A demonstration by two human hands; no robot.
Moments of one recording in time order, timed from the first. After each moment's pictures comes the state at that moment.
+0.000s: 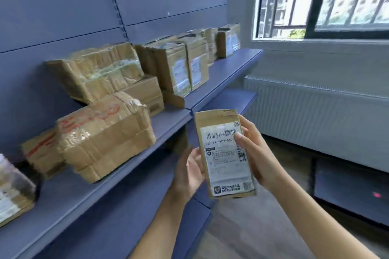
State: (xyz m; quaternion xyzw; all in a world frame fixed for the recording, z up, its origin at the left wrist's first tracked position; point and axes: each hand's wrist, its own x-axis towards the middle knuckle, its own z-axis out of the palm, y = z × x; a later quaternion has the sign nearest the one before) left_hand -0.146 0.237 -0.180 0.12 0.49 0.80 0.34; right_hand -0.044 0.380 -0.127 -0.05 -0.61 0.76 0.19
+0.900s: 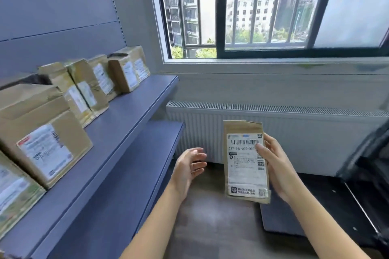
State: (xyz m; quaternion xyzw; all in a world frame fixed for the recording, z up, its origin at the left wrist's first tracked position) left_hand -0.310 0.674 -0.183 0.21 0.58 0.67 0.42; right_hand -0.113 0.791 -0.162 -0.27 -0.56 0.70 0.36
